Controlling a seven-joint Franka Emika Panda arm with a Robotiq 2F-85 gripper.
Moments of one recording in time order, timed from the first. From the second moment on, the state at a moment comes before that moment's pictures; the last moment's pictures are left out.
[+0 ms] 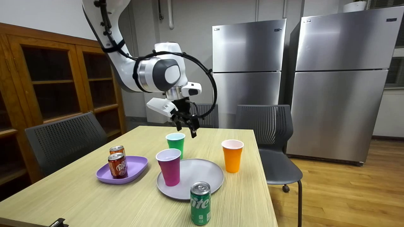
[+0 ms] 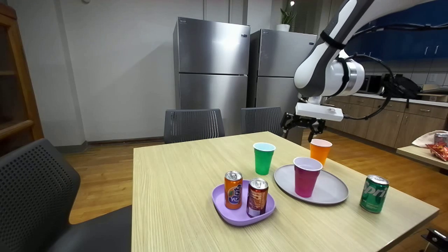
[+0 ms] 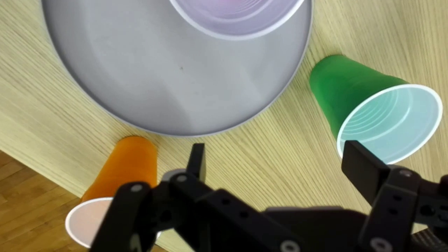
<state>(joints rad) -0.01 0.36 -0.14 -2.22 0.06 2.86 0.29</state>
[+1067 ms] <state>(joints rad) -0.01 0.52 -0.10 -2.02 0.06 2.75 0.28</state>
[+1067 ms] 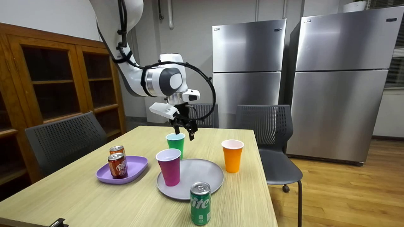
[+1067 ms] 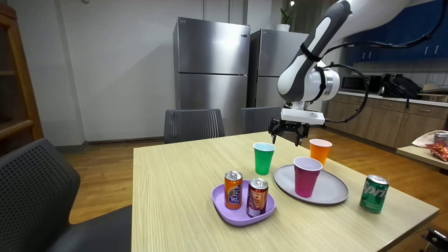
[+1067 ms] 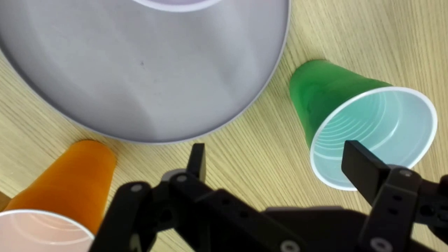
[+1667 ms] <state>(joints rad) 0.00 0.61 -0.09 -1.94 0.06 2.74 0.28</state>
